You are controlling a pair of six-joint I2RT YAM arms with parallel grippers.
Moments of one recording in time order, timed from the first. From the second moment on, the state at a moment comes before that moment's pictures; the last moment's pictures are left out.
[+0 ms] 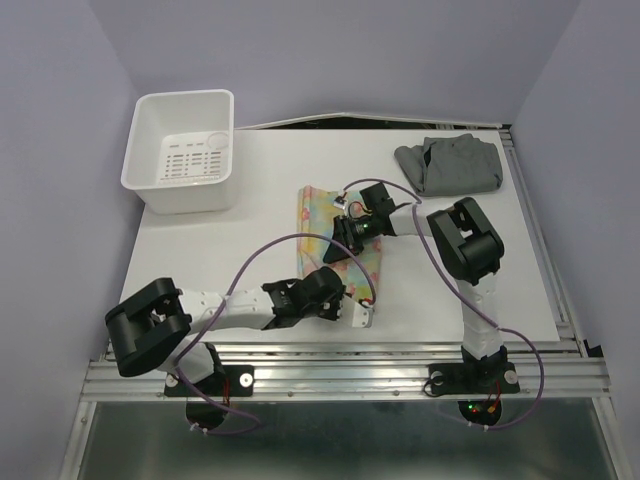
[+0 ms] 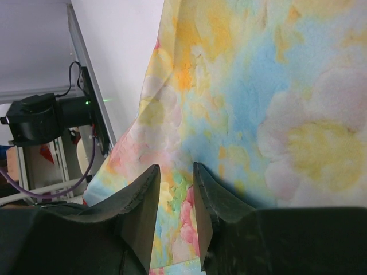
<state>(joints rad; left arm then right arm) -1.11 1.40 0.62 -0.02 -0.08 0.80 0.48 2.17 1.30 -0.11 -0.98 0.36</state>
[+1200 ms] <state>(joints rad) -1.10 1.32 0.95 -0.54 0.27 0.70 0.34 2.38 1.80 -0.37 -0.86 -0.04</state>
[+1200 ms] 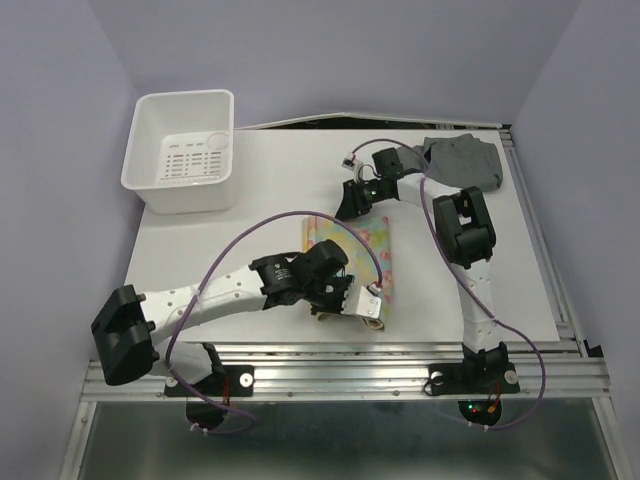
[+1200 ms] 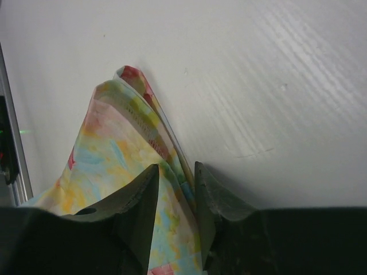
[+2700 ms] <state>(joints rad) -0.71 1.77 1.43 -0.50 0.23 0.80 0.41 2.27 1.56 -0.39 -1.03 -0.08</state>
